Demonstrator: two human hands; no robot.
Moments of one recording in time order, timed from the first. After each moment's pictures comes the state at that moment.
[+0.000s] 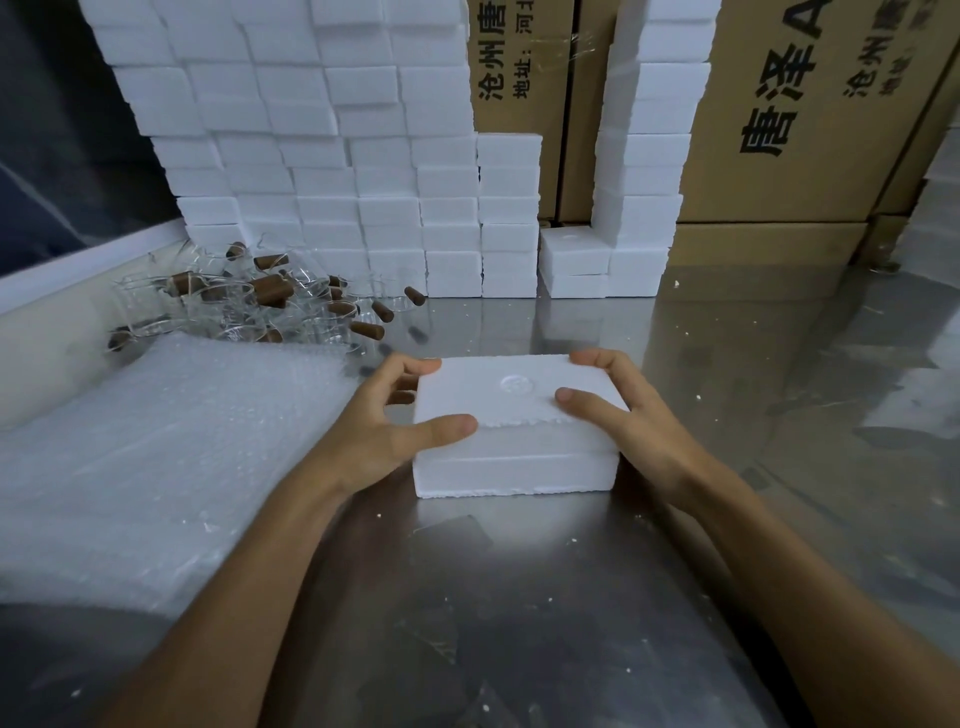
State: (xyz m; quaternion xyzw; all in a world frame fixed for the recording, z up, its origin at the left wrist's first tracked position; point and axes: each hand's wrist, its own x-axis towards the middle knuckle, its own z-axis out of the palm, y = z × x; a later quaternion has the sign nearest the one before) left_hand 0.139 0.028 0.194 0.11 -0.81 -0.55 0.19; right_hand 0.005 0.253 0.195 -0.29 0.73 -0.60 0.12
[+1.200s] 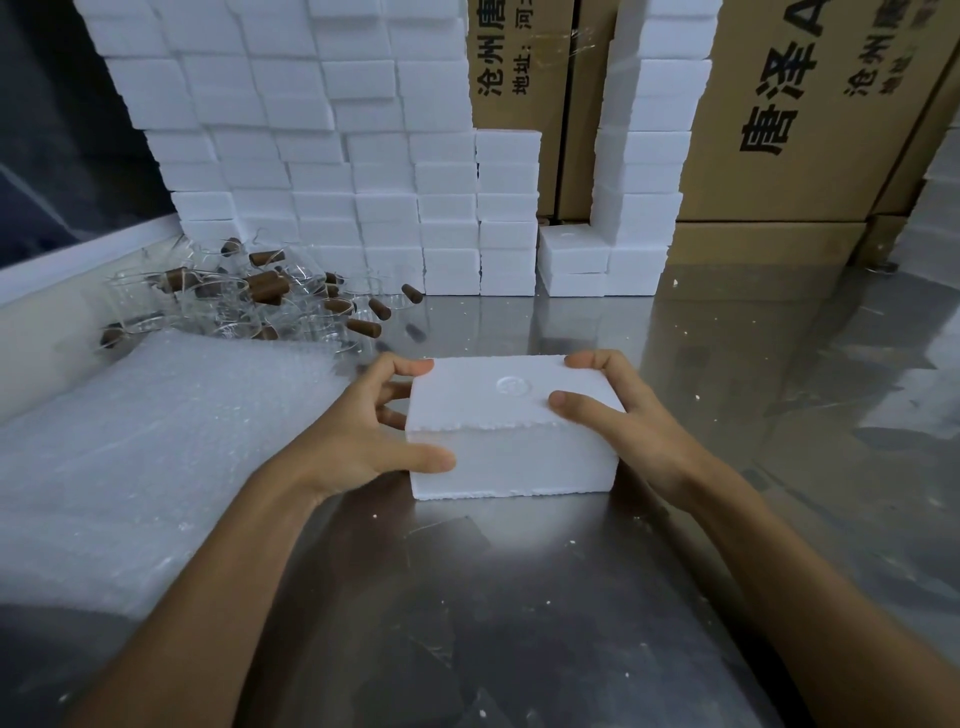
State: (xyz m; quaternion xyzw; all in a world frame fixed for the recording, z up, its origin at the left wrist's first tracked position) left_hand 0.145 0.016 0.196 0.09 -0.82 -0.56 0.12; right_hand 0.003 0.255 0.192 -0.30 0.72 -0.61 0.15
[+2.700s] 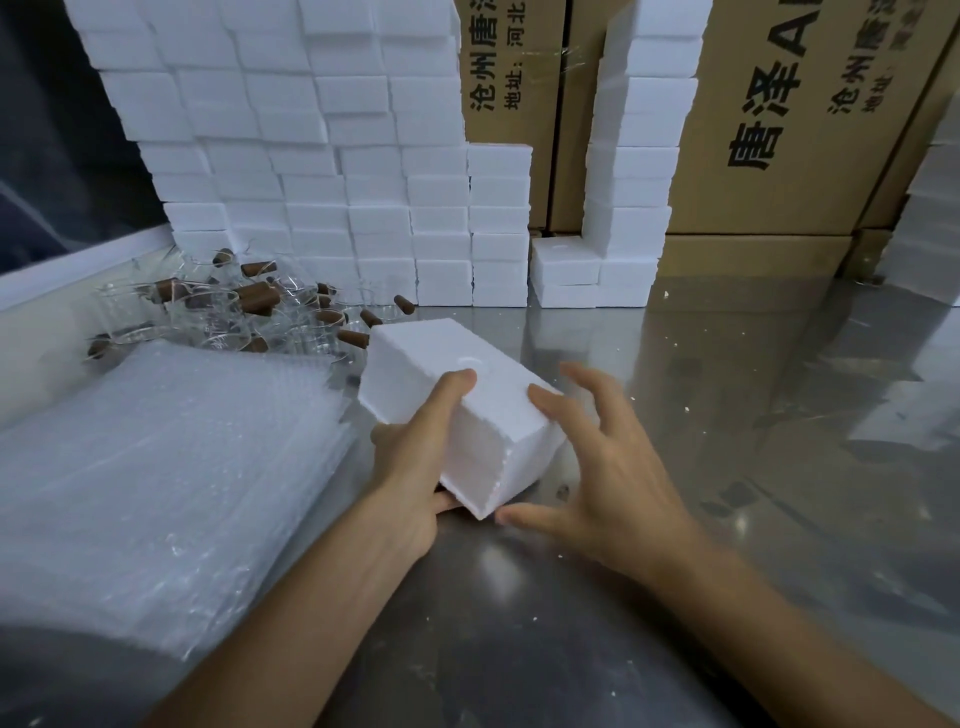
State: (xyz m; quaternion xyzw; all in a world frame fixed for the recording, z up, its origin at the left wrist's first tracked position) left_hand 0.121 0.107 0.211 0.34 -0.51 -0.77 0.19; right_hand 0.045 0.259 0.184 -0.46 0.81 -0.32 -0.19
